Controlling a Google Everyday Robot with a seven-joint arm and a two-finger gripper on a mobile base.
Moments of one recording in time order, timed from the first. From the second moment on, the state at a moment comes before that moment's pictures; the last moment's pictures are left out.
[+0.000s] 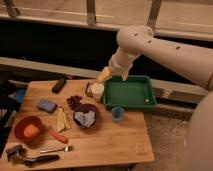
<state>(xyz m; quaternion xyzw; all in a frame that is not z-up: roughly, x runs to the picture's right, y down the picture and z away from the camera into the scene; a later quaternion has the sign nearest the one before) 0.028 -0.035 0.697 -0.30 0.04 0.60 0.74</state>
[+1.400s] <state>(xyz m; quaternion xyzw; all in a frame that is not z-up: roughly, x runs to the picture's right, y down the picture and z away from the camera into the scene) -0.148 0.028 0.716 -0.34 0.02 0.53 0.78</state>
